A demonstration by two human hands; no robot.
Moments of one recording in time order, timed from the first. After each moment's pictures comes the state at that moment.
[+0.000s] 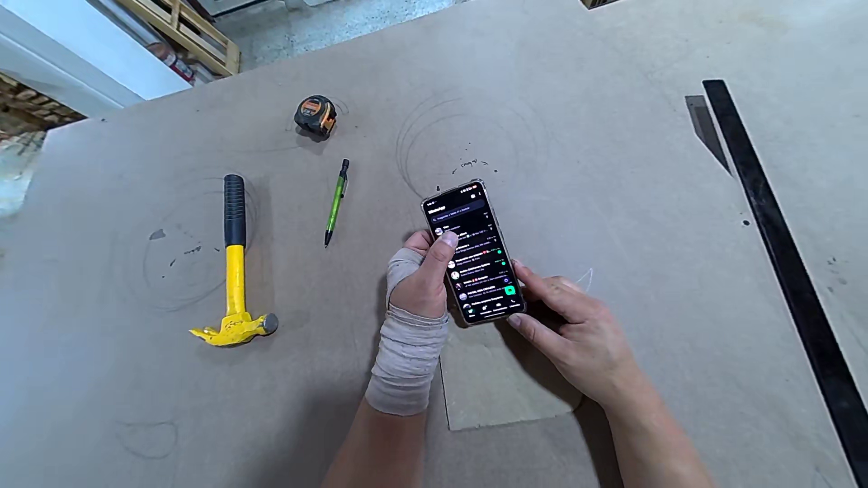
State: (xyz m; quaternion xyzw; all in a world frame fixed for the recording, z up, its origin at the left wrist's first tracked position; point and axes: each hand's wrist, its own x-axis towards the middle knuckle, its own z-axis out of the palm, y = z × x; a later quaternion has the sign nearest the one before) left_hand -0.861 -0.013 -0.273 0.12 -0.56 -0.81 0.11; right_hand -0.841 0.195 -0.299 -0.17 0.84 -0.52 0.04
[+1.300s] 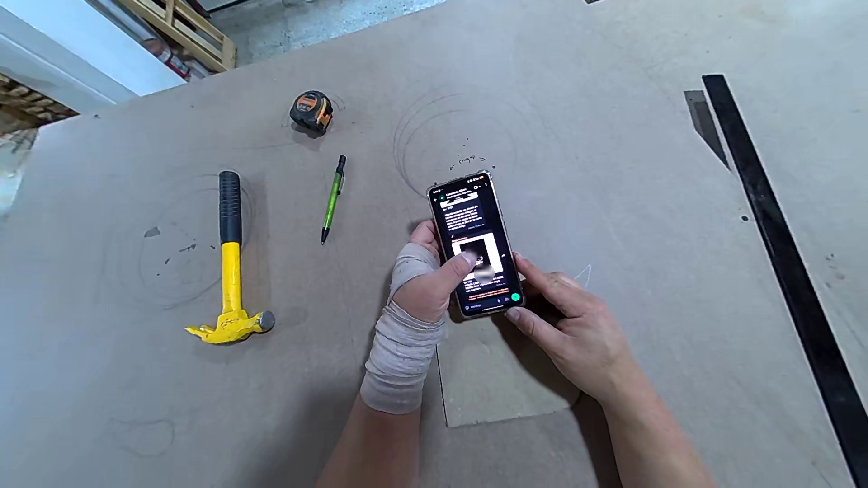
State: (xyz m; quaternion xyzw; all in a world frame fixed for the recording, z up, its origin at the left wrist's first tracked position) left_hand -0.866 -0.021 -0.282 0.01 -0.54 -0.84 0.04; right_hand -0.840 0.194 -0.297 -0.15 0.84 -0.51 0.04
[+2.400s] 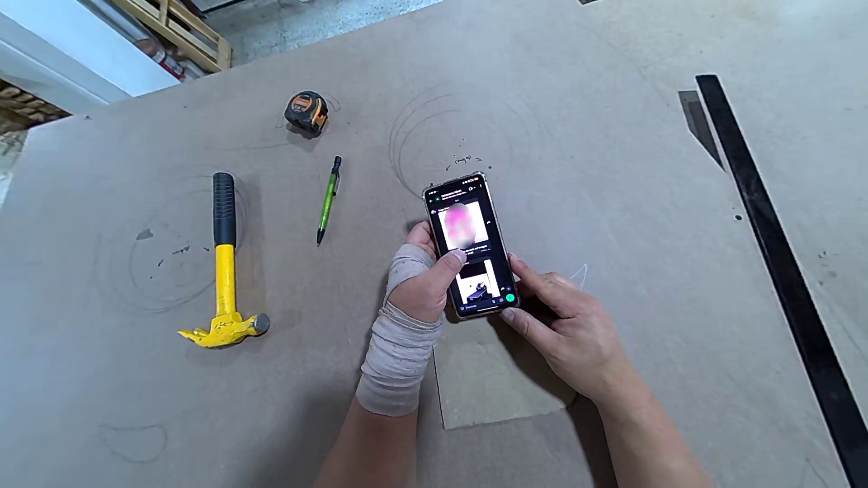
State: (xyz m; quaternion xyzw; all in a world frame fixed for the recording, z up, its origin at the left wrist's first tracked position) left_hand -0.866 -0.019 -0.281 0.04 -0.56 -0.83 0.04; right_hand -0.841 0.193 -0.297 -0.16 0.84 -0.52 0.04
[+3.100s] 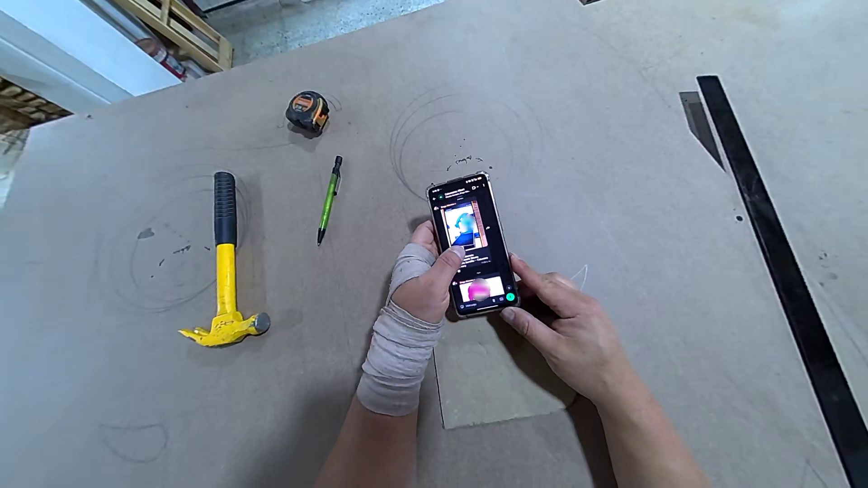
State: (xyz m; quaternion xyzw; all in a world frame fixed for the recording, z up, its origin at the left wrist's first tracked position) left_hand -0.867 -0.017 -0.280 0.03 -0.58 -0.81 0.03; right_hand -0.840 0.193 -0.298 -0.15 0.84 -0.51 0.03
